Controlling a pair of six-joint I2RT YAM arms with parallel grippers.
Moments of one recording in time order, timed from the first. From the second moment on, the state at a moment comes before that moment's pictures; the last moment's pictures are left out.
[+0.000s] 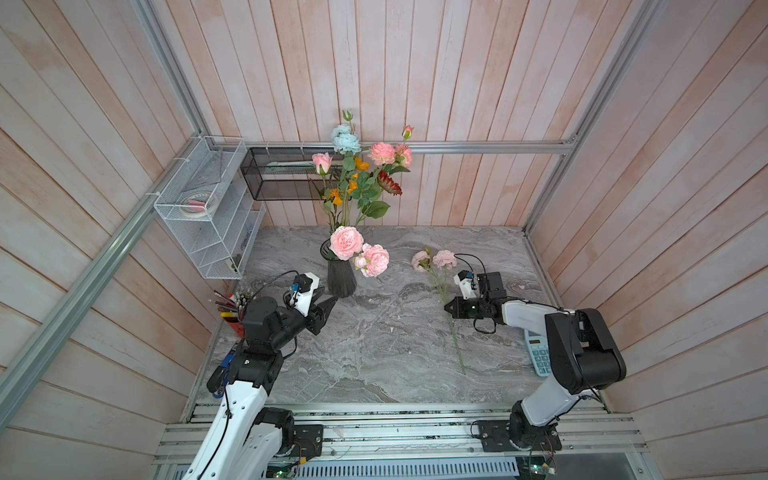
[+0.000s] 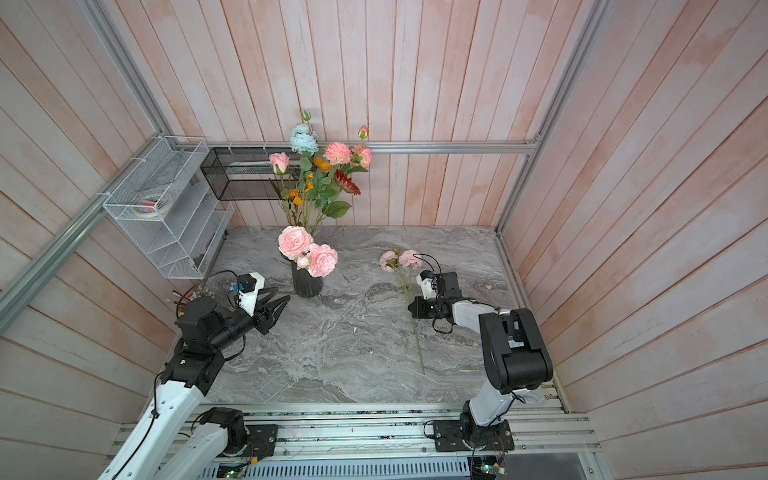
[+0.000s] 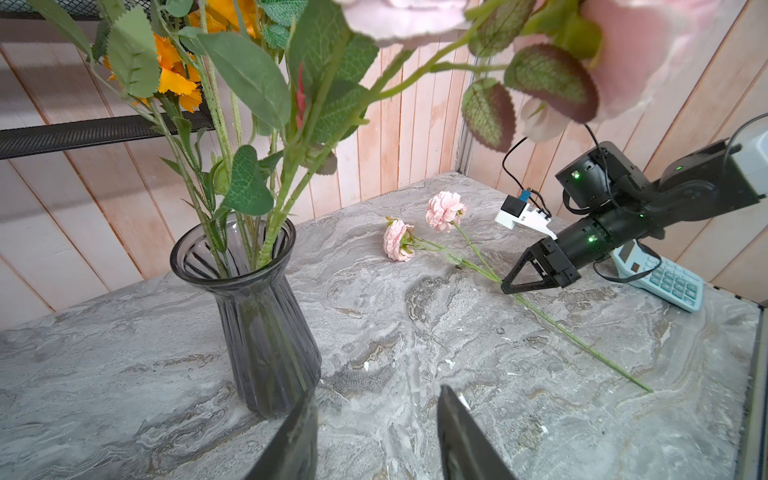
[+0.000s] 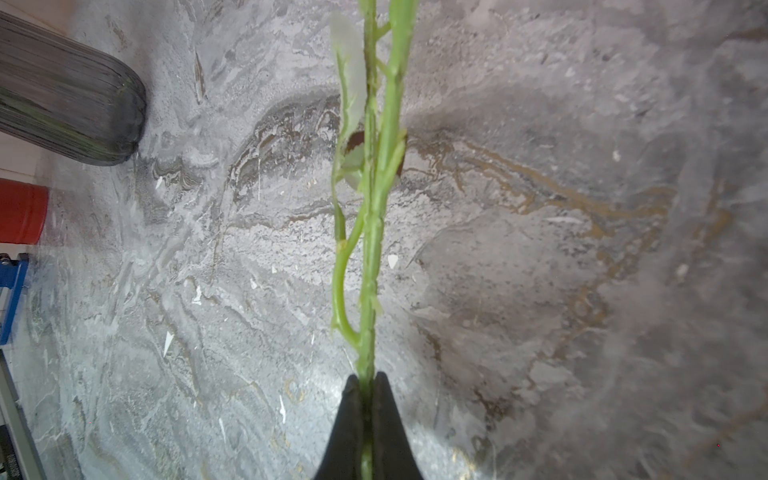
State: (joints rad) left arm -0.12 0.74 0.58 -0.06 0.54 0.12; right arm 0.19 1.67 0.79 -0.06 -0.49 0.19
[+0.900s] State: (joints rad) left arm -0.12 0.72 0.57 -0.05 0.54 0.12; right arm 0.11 1.71 0.77 0.02 -0.43 0.26
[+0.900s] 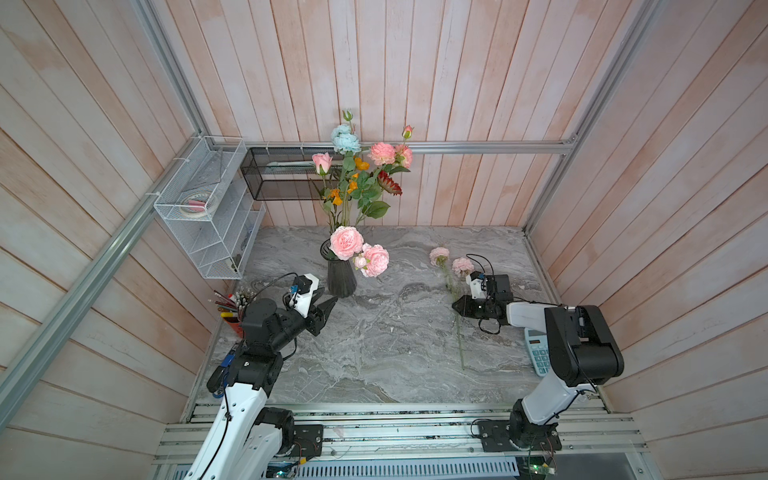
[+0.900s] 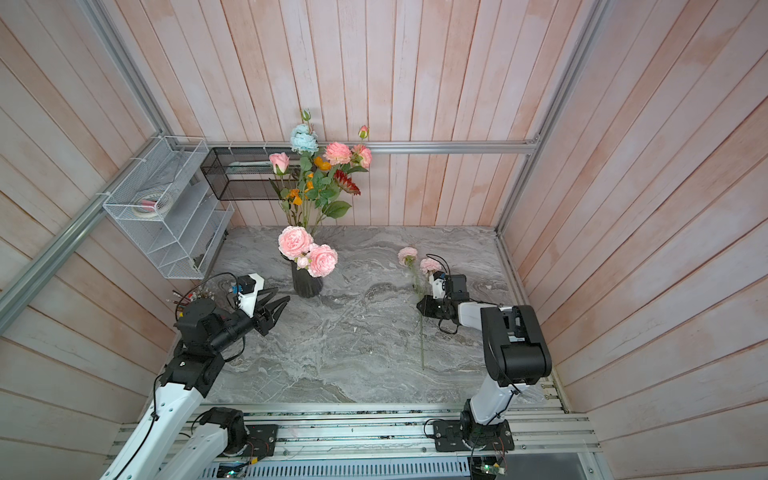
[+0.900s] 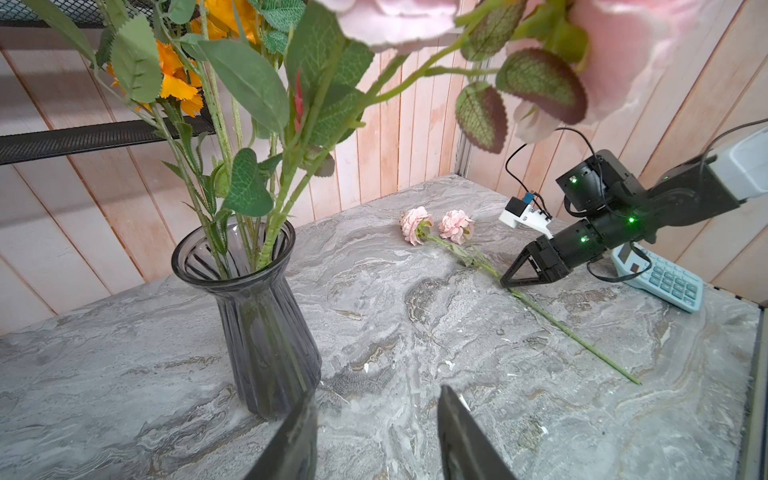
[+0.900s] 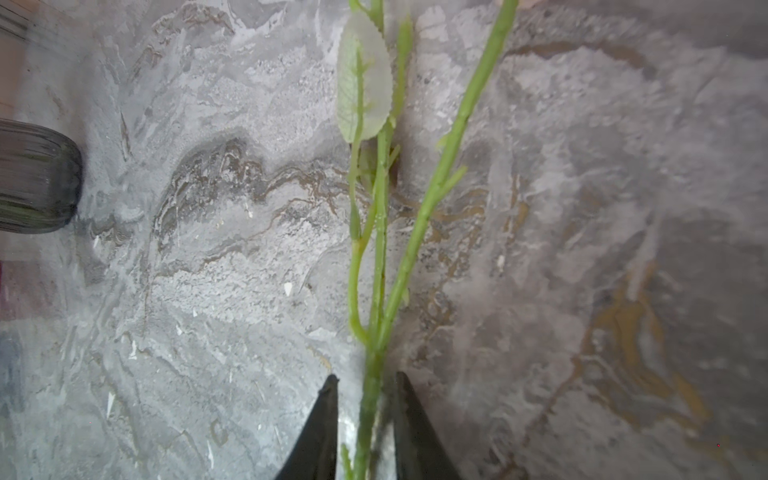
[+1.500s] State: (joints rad) left arm -0.12 0.77 0.55 0.06 0.53 0.07; right arm 0.35 1.09 0.62 0.07 -0.21 0.20
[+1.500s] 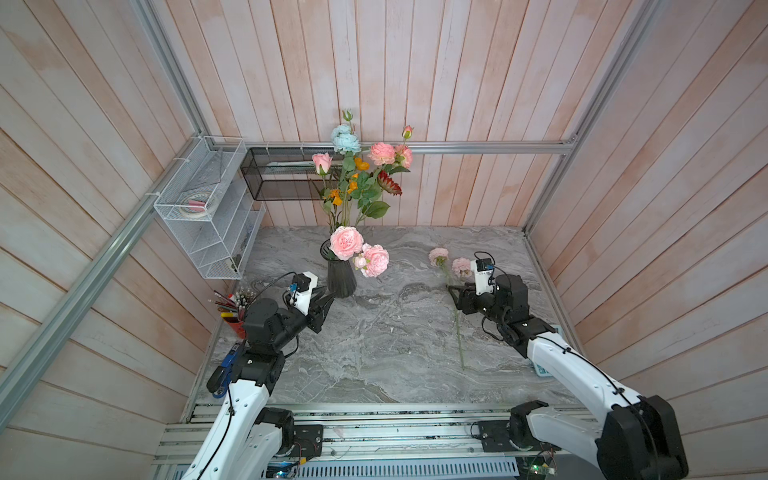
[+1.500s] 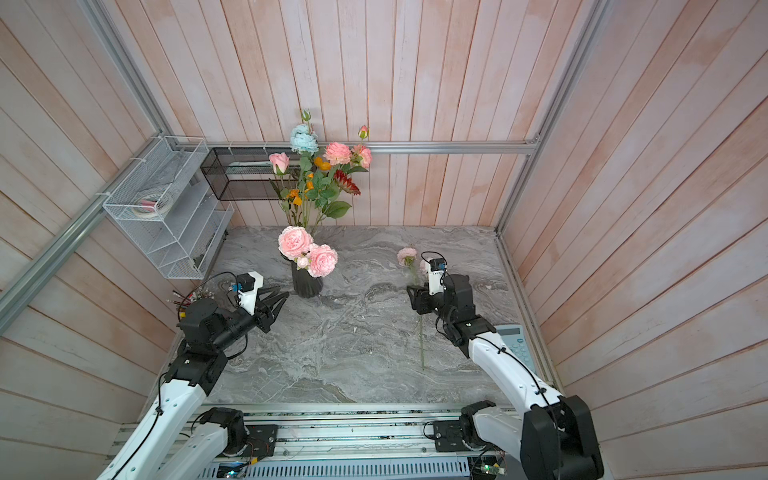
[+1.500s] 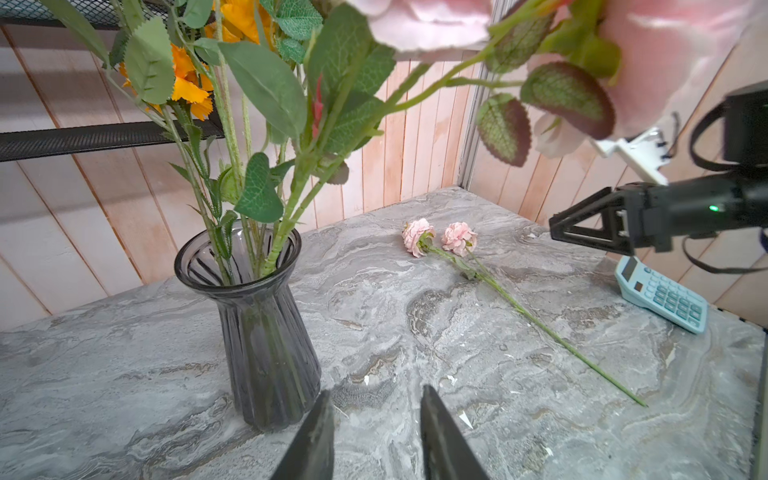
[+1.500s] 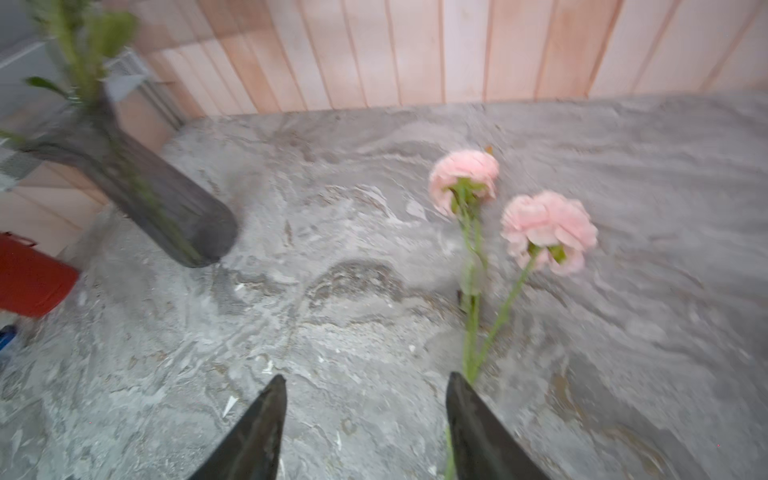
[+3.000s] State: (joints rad) left arm -0.08 1.10 0.55 0.46 0.43 0.16; right arm 0.67 1.12 0.47 0.60 -0.31 0.25
